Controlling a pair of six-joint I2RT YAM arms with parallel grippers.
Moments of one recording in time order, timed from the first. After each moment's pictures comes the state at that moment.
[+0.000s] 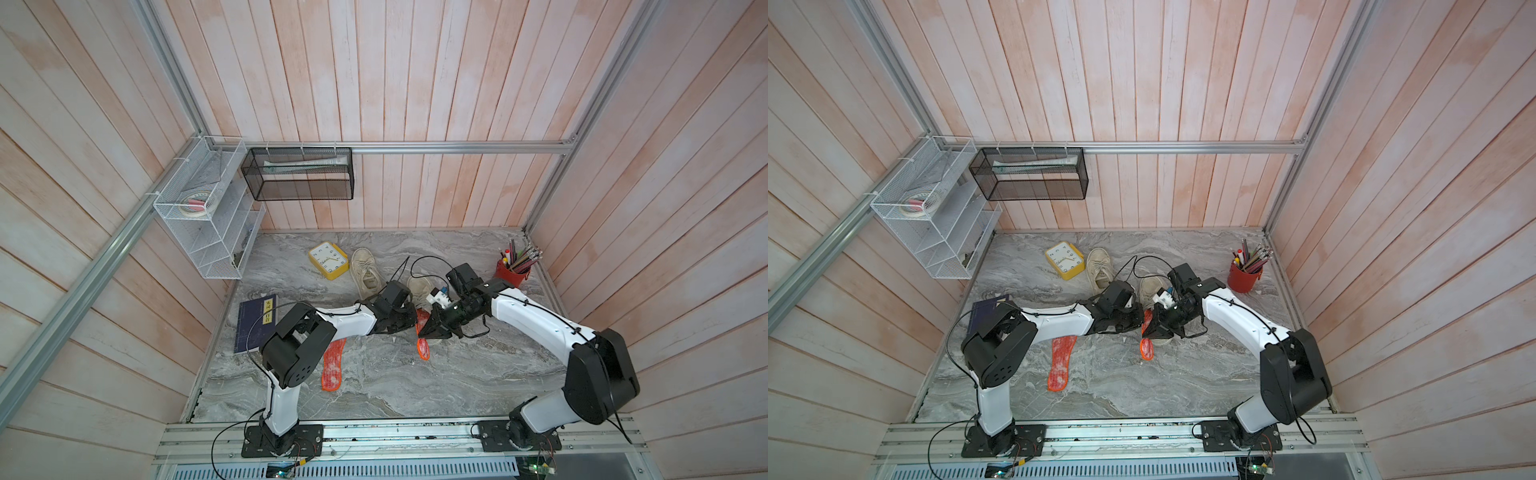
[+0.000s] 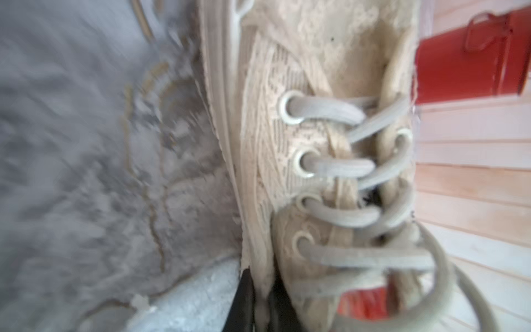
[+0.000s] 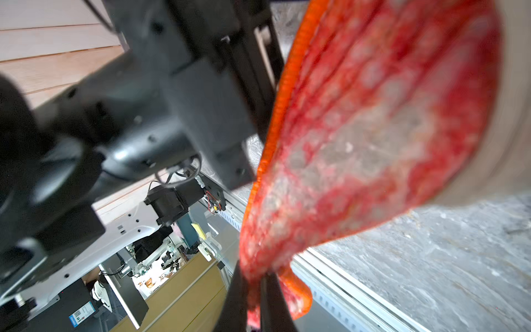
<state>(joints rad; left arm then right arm) -0.76 1.94 1.16 -0.05 0.21 -0.95 0.50 1.47 1.09 -0.89 -0.78 0.63</state>
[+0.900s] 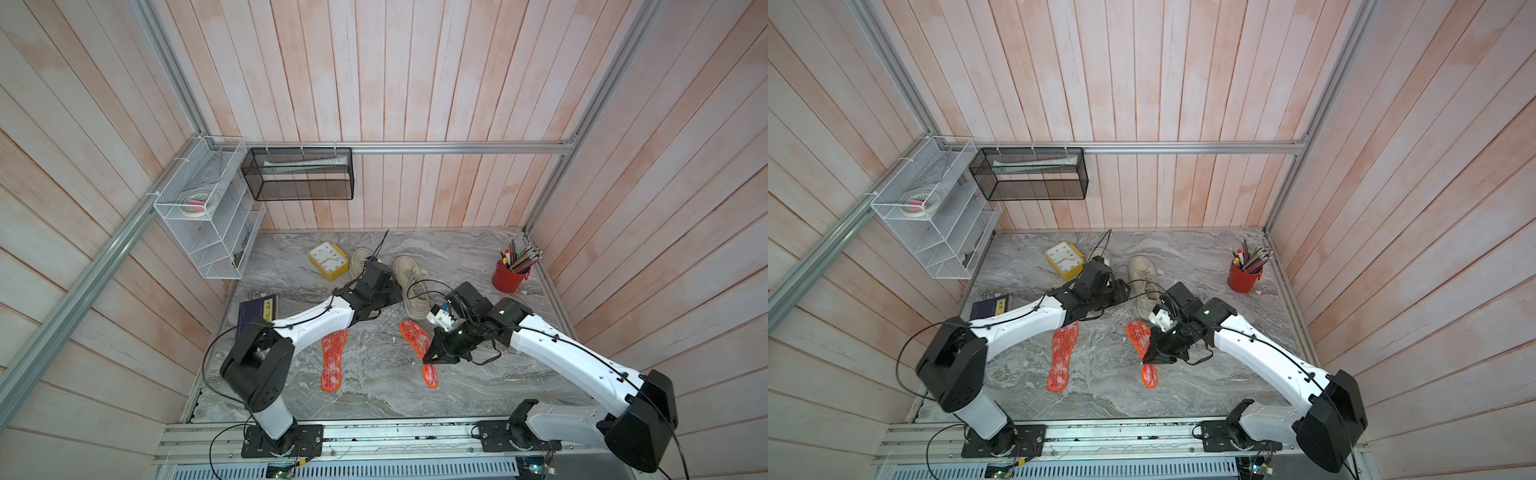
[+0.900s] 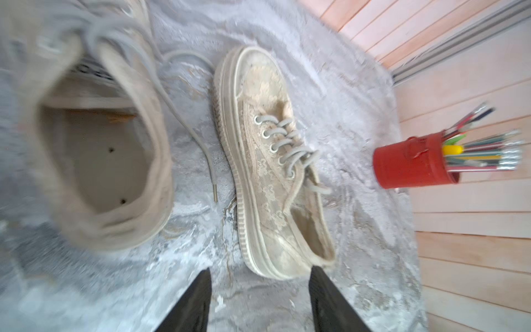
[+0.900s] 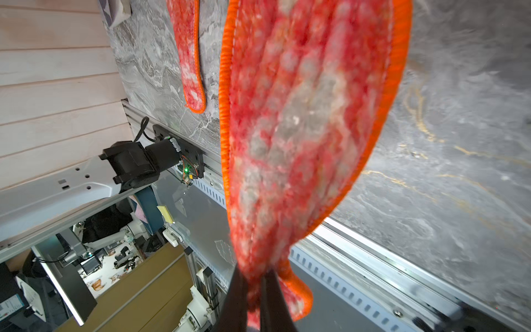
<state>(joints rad) -0.68 1.58 1.09 -0.18 -0.05 -0.84 0.79 1.26 1.00 -0.91 -0.60 0.77</state>
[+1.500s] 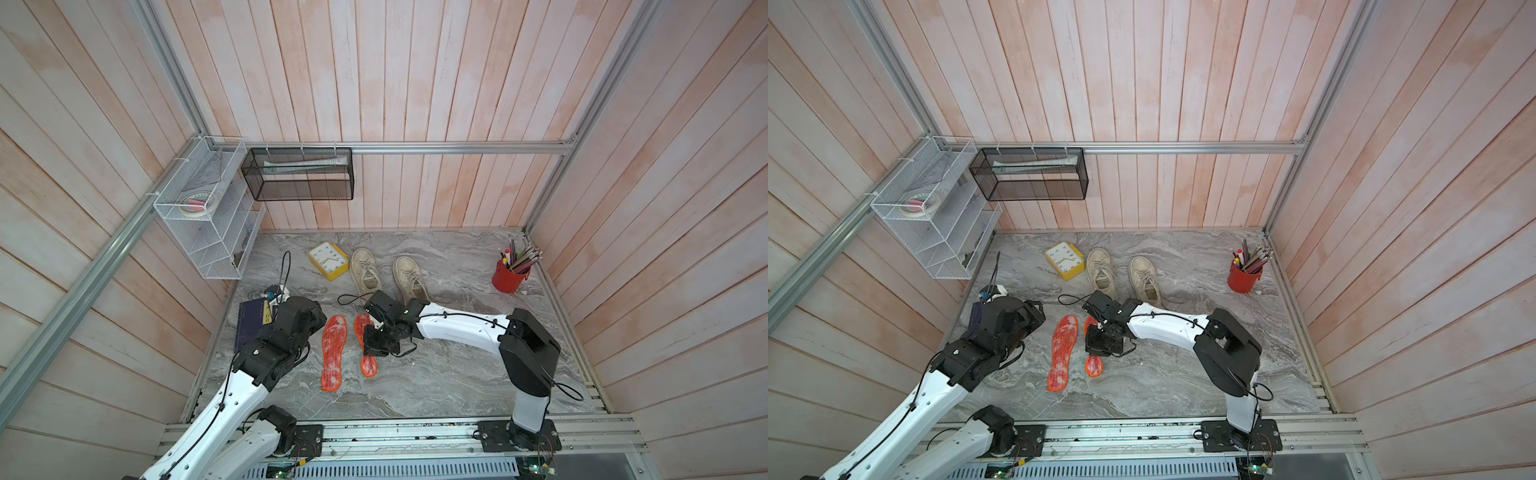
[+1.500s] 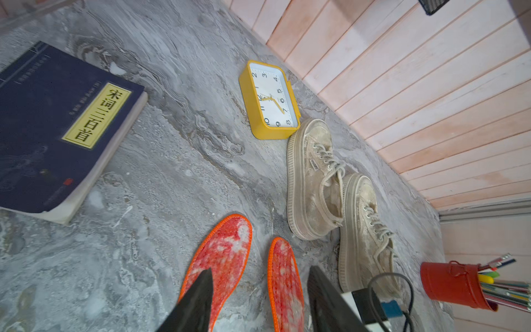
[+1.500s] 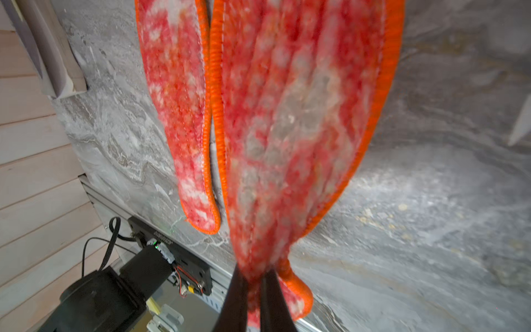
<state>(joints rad) -0.47 0.79 0.75 -0.65 -0.37 -0.94 1.04 1.92 1.39 -0.61 -0.32 1.06</state>
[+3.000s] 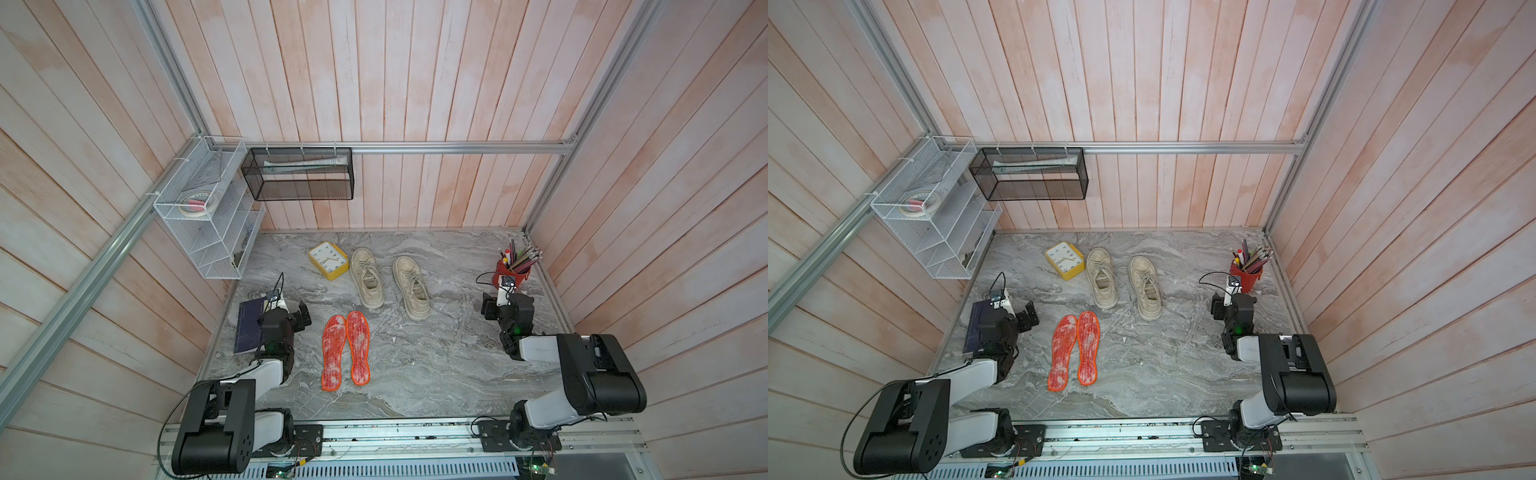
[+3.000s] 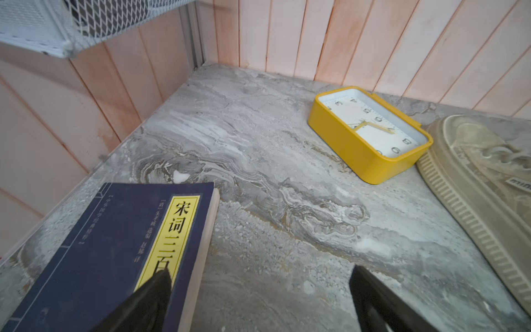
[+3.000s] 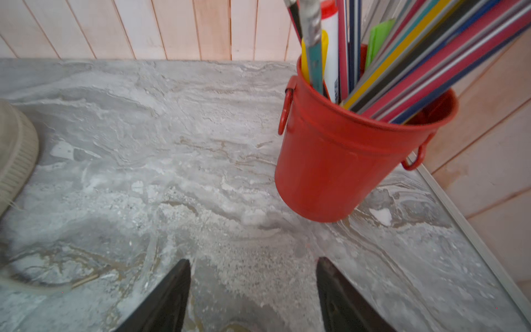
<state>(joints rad) 0.02 1.30 0.25 0.69 -0.16 -0.12 -0.02 1.52 0.37 0.78 0.01 -0.01</state>
